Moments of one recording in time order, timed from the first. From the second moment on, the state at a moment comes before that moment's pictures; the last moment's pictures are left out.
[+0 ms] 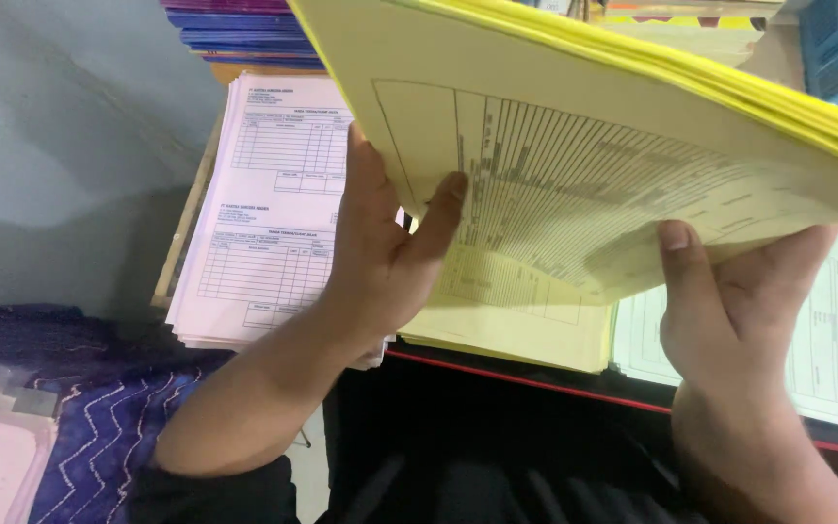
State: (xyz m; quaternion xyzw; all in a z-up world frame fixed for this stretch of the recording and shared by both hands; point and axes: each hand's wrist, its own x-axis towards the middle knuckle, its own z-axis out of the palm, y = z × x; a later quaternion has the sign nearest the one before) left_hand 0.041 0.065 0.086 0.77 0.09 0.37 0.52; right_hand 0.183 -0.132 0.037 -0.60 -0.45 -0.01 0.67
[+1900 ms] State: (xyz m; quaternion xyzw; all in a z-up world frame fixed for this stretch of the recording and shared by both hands) left_hand -0.034 0.076 0.047 0.89 0.34 0.12 0.28; right_hand 0.183 -0.156 0.028 -0.91 -0.25 0.18 0.28
